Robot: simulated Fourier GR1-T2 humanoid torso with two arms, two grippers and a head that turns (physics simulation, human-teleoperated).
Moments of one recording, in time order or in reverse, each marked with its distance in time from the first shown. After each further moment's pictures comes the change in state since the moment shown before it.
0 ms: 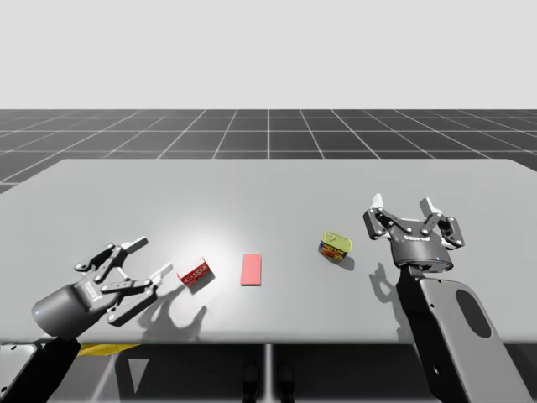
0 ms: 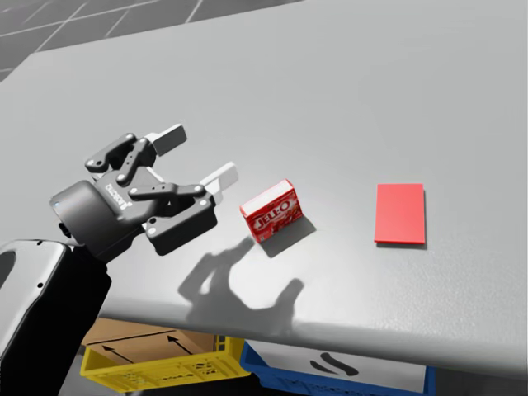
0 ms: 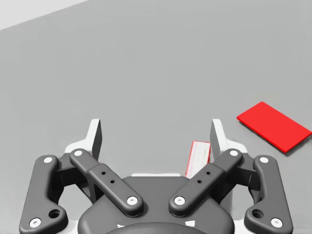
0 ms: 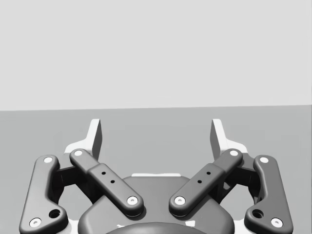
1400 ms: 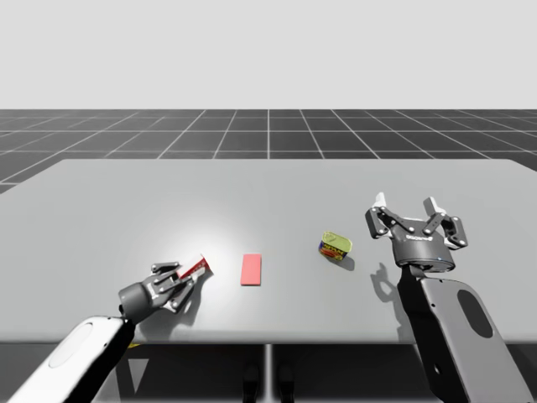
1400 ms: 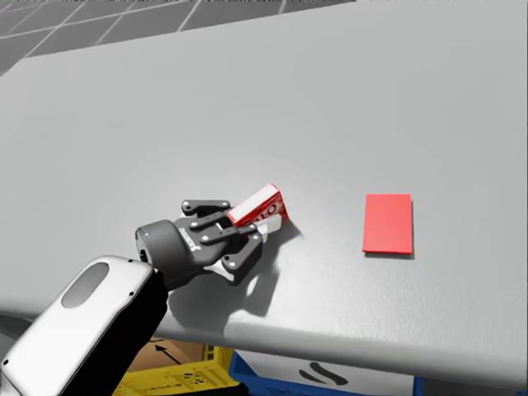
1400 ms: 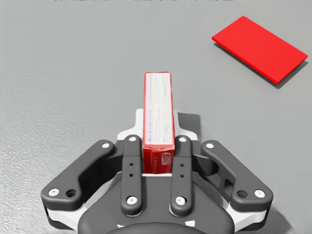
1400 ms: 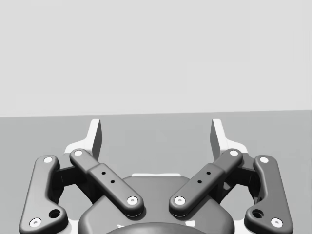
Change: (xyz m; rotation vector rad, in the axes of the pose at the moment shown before) left arm -0.073 -0.014 -0.052 -0.155 0.236 0.061; right arm 0.001 -0.002 -0.001 -0.018 -0.020 0.006
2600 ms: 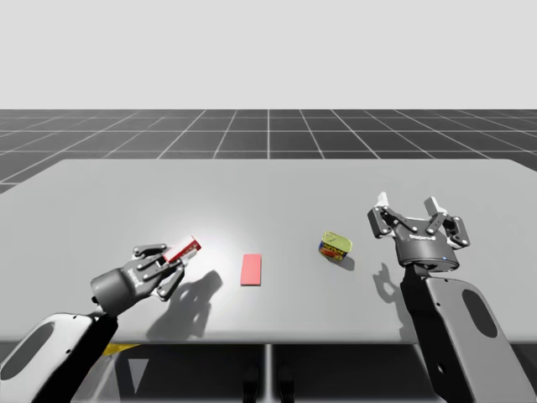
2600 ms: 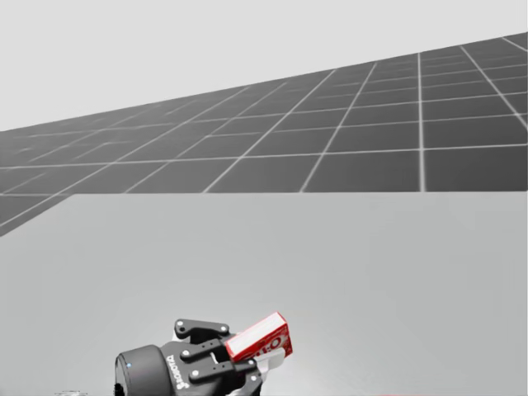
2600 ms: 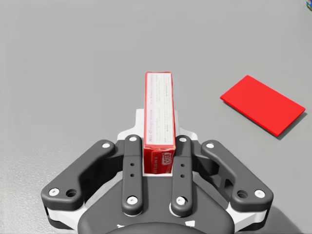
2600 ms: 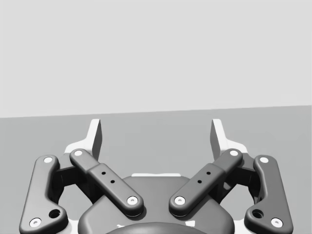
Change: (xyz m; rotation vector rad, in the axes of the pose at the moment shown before) left arm 0.063 -0.003 0.021 0.068 -0.085 -0.115; right arm 0.000 -0.006 -0.002 0.011 0.010 -0.028
